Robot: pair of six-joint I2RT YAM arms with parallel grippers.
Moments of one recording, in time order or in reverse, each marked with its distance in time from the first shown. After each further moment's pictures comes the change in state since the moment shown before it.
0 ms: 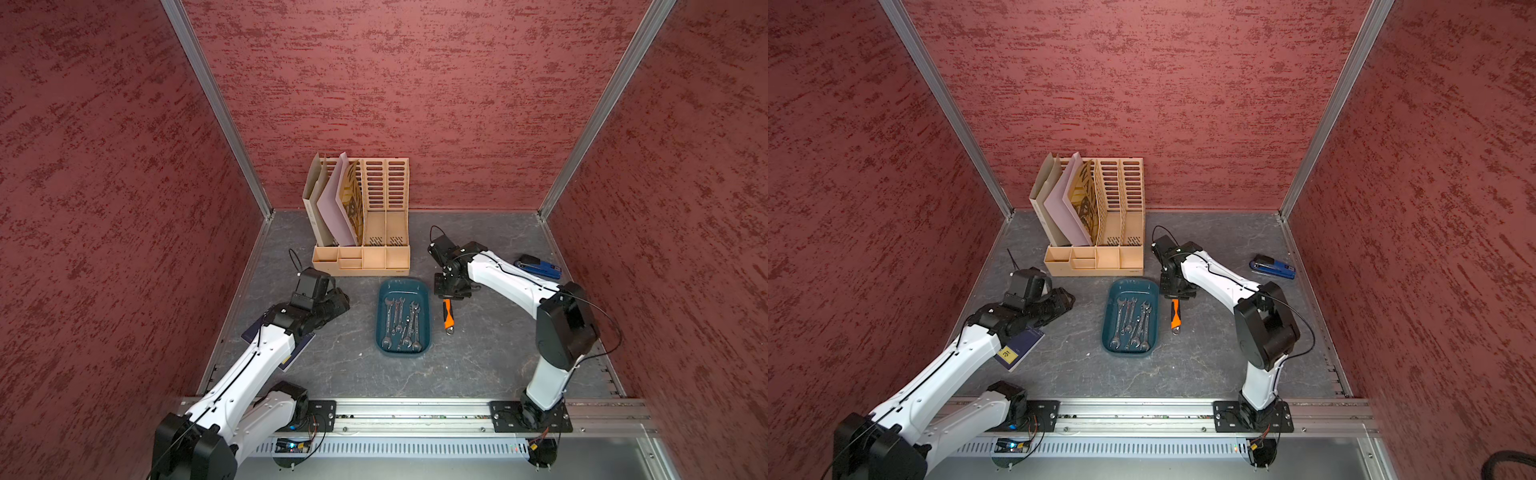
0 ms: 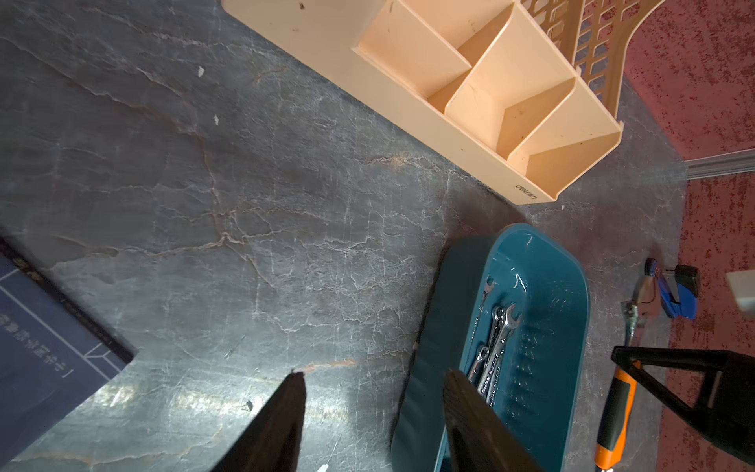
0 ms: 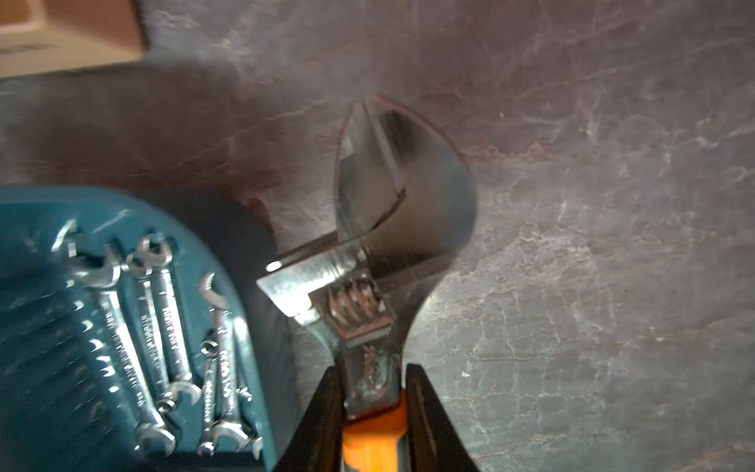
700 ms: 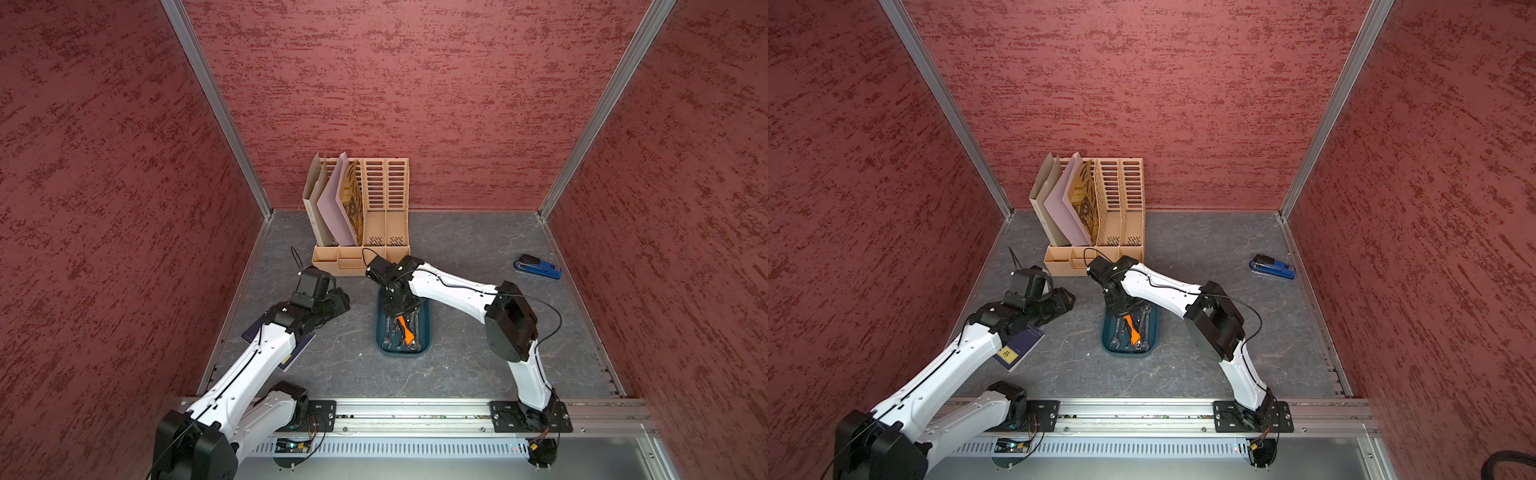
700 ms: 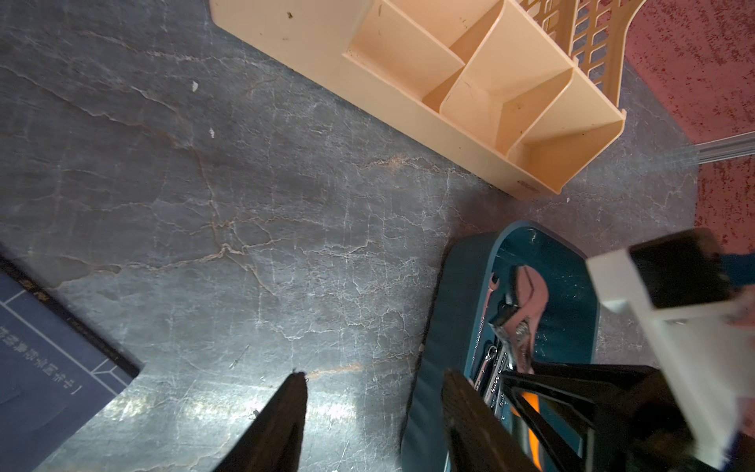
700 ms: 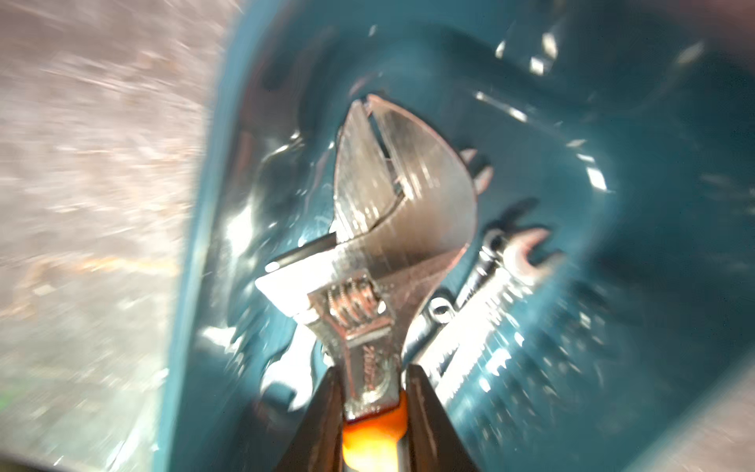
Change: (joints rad) left arm 0.003 0.006 0.008 0.009 -0.004 0.056; right arm 0.336 0.253 0.410 -0.134 0.006 -0.084
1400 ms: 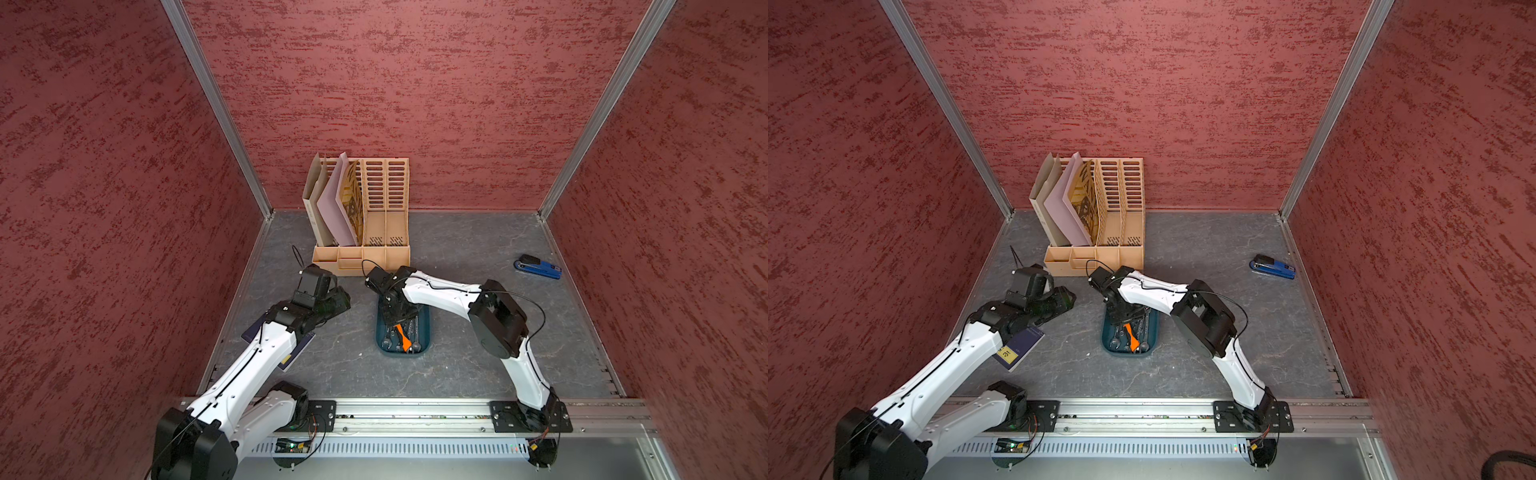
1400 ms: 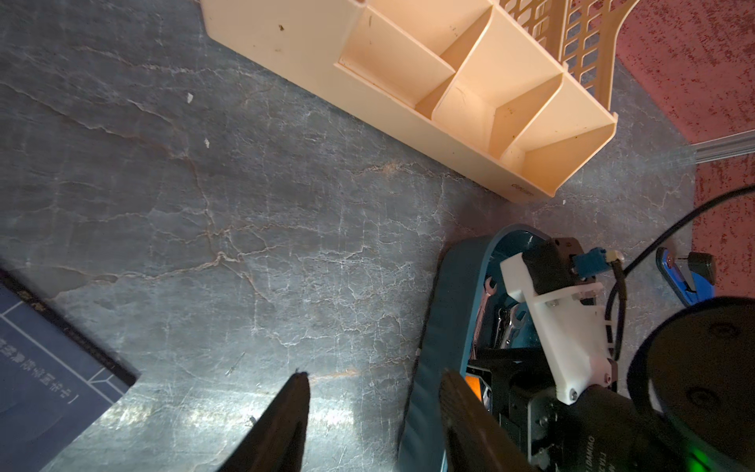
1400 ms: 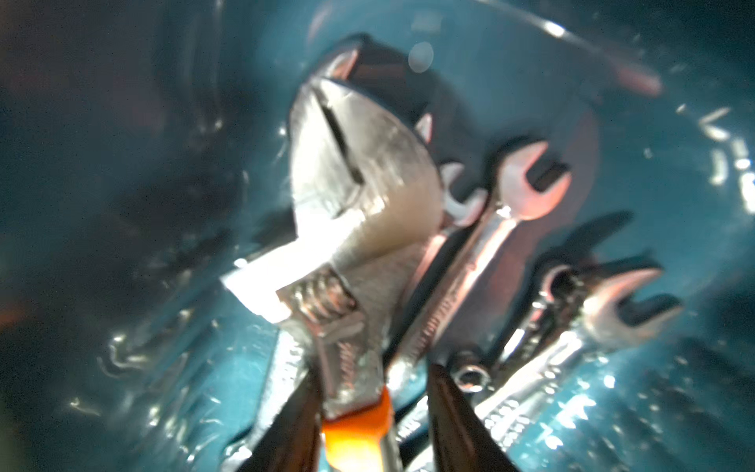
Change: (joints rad) left arm -0.011 0.016 0.008 0.007 -0.010 0.008; right arm 0.019 0.125 -0.086 0.123 -0.020 0.039
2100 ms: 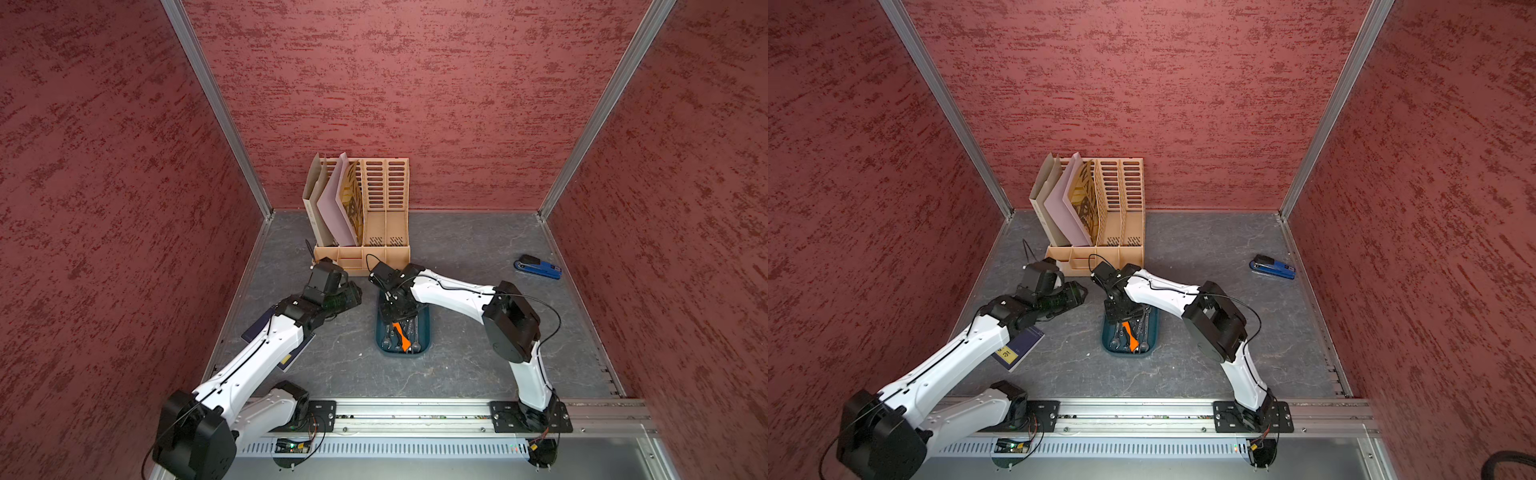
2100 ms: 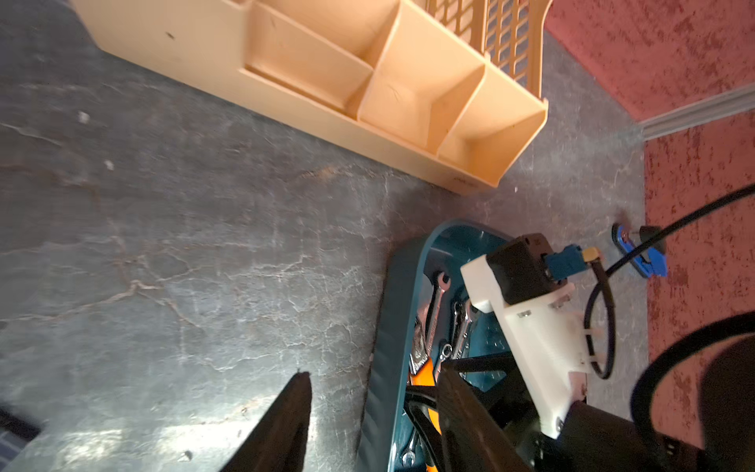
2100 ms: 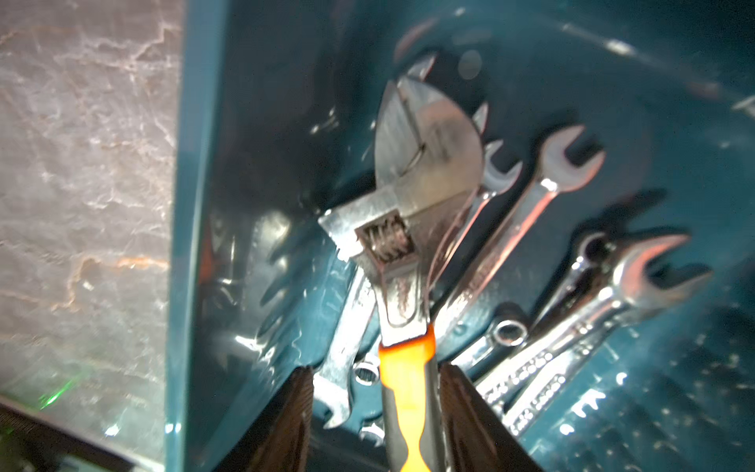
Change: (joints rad) left arm -0.067 0.036 0.048 0.063 0.002 -0.011; right arm -0.003 -0.084 -0.036 0.045 -0.072 0.007
